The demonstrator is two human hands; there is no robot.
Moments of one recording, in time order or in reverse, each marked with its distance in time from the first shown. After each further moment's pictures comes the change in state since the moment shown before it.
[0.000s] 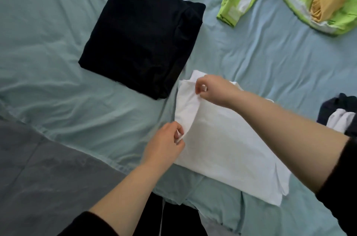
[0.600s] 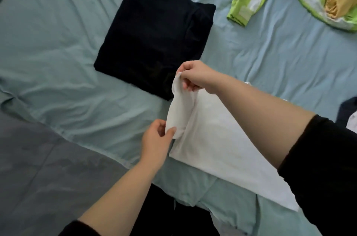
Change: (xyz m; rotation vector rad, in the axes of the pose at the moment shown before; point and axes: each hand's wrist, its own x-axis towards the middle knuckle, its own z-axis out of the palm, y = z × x) left_hand -0.002 -0.021 -0.030 -0.465 0.252 -0.330; right_hand 0.051 -0.065 0.000 0.759 -0.046 0.197
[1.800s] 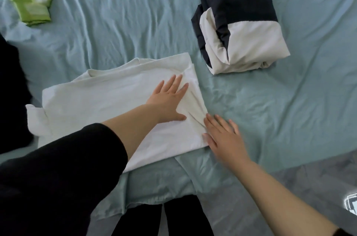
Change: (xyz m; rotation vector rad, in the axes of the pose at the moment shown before) left_hand -0.069 0.063 0.342 1.569 -0.922 1.105; right_hand -0.292 0.428 -0.007 -0.461 0.725 0.170
